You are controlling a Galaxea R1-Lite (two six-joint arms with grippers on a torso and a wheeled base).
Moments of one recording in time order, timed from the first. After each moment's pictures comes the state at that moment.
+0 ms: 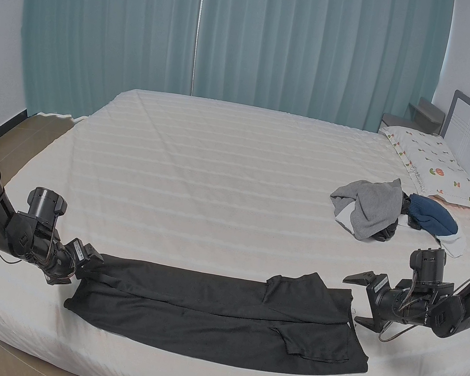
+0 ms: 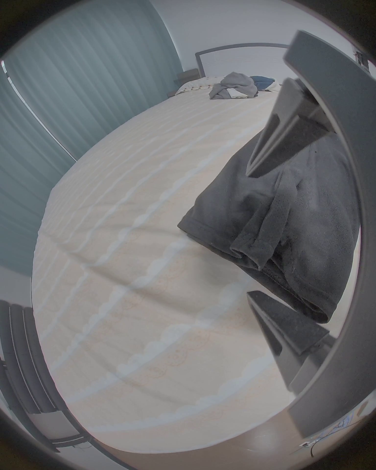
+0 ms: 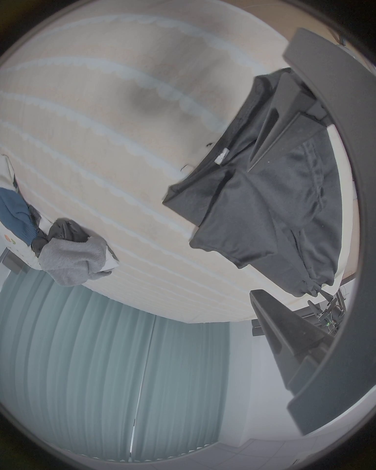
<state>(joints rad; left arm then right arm) 0.03 2.09 -0.76 -0.35 -0.18 -0.72 0.13 2.00 -0.62 -0.65 0.28 1.07</state>
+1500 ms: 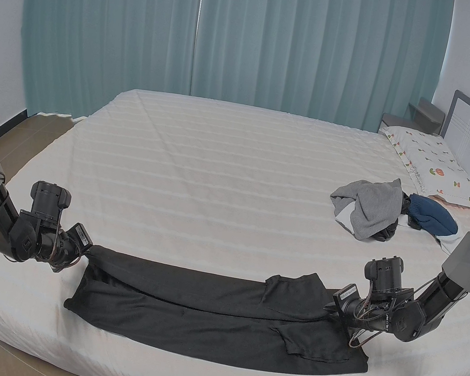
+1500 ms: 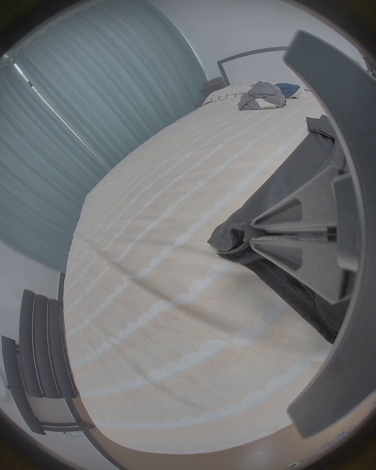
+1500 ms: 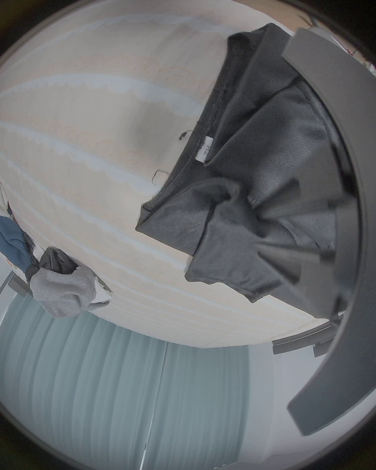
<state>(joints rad) 0.00 2.08 -0.74 -0.55 -0.04 -0.81 0.28 2.19 -0.75 -0.64 0.04 1.23</state>
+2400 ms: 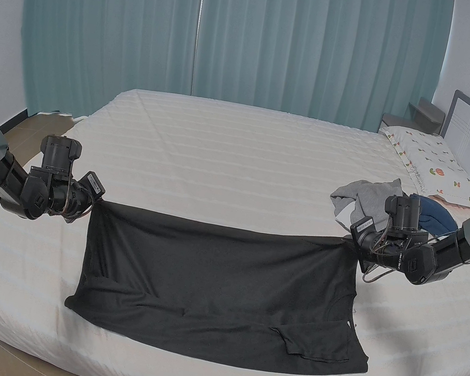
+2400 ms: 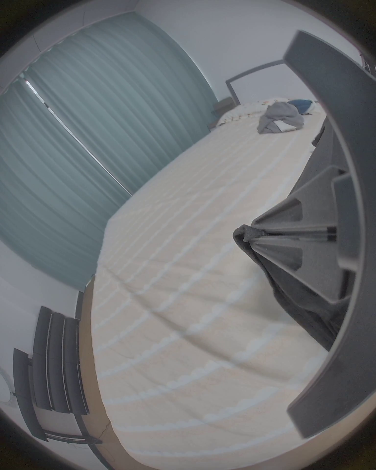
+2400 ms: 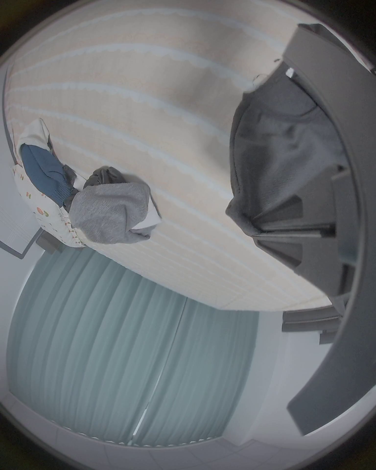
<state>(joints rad) 0.00 2.11 -1.06 -0.45 -0.05 -0.80 0.20 2.19 -1.14 -0.49 0.04 1.10</state>
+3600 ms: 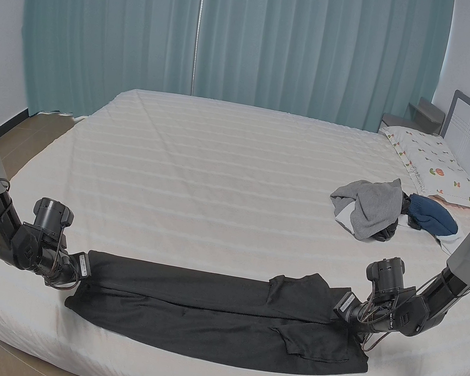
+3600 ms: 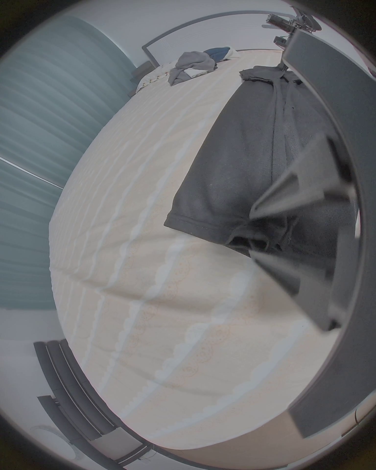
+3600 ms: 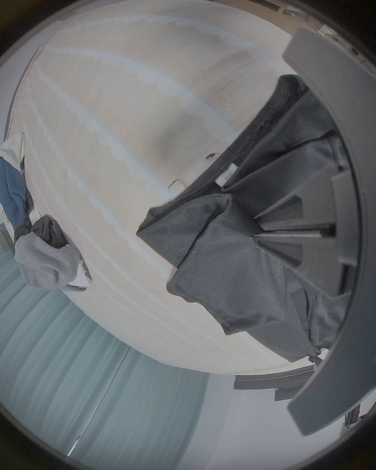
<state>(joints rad) 0.00 2.11 -0.69 -0.44 -0.05 -0.46 0.26 2.18 -0.77 -0.49 0.03 0.90</state>
